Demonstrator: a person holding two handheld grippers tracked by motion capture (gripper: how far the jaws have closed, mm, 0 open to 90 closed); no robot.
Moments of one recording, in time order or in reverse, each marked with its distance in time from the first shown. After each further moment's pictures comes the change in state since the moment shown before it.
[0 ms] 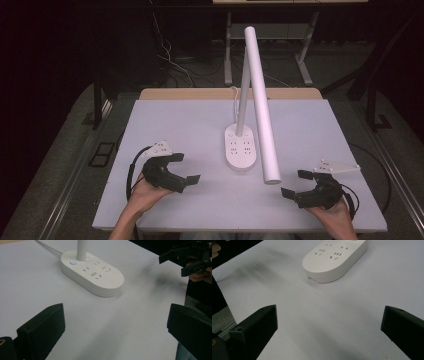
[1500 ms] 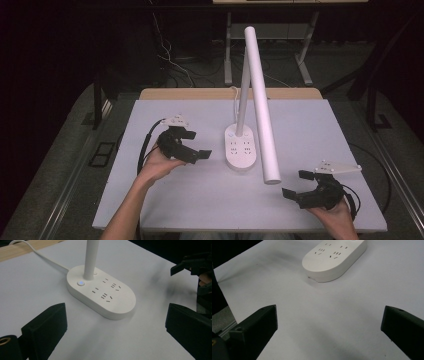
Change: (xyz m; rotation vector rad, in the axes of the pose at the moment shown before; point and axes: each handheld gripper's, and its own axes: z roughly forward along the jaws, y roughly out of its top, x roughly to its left) left arm 0.031 0.060 0.035 0.070 -0.025 0.034; right arm -0.001 -0.001 -0.002 0.001 0.001 0.001
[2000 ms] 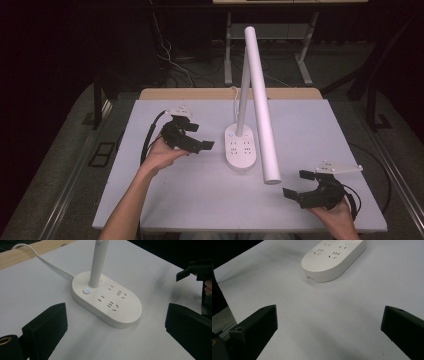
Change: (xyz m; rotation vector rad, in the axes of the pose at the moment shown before) left arm 0.013 0.020 0.009 0.010 0.000 -0.008; right arm -0.001 0.000 -0.001 -0.001 0.000 0.008
